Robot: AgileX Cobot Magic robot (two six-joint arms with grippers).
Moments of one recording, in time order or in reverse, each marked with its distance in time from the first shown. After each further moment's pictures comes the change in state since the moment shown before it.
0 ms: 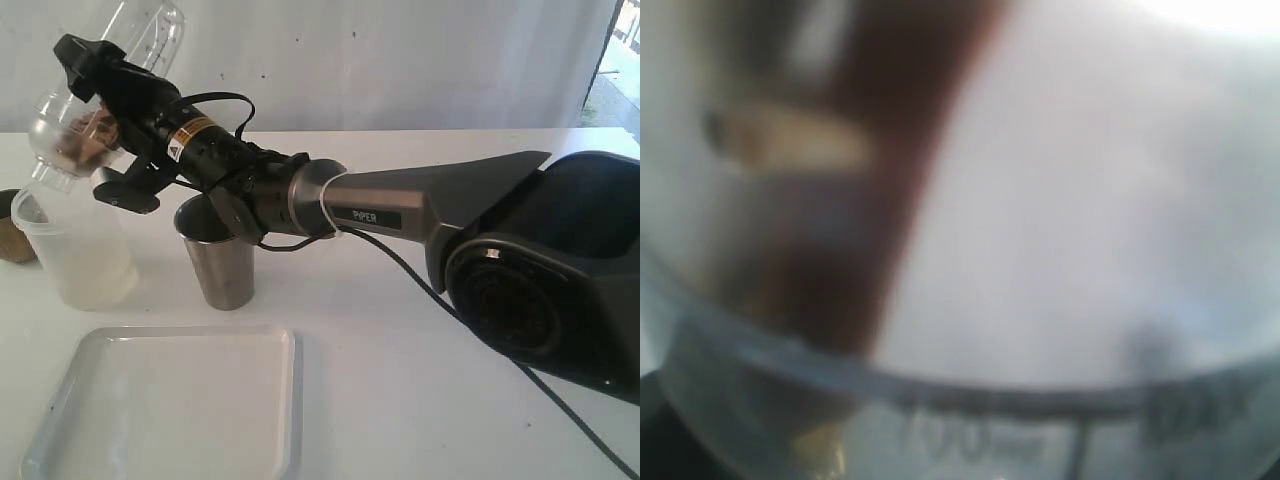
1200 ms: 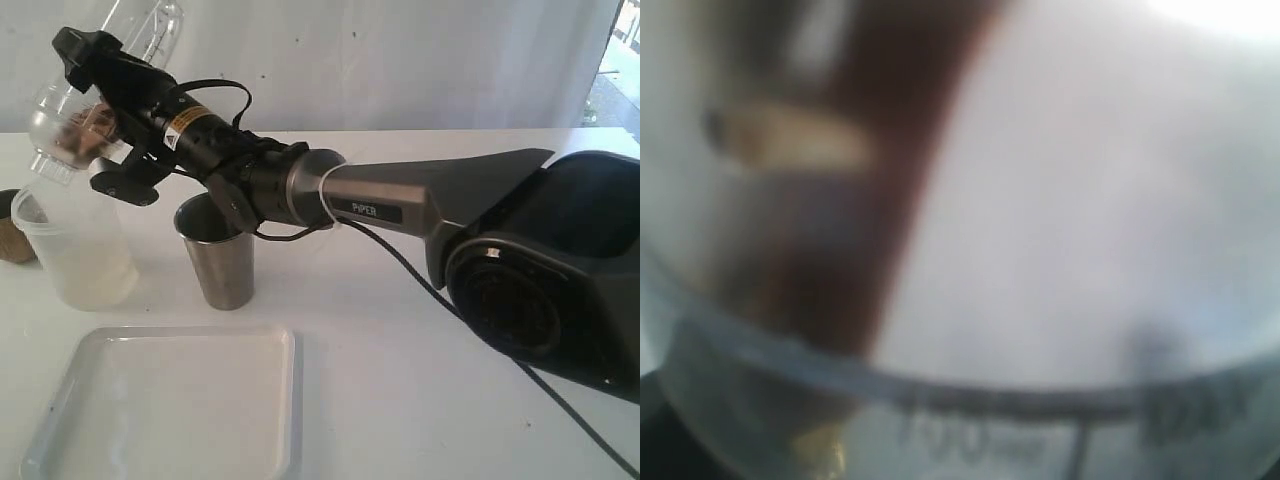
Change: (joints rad) left arm 0.000 0.000 0.000 0.000 0.000 0.000; right arm -0.004 0.000 -0.044 0.008 0.074 0.000
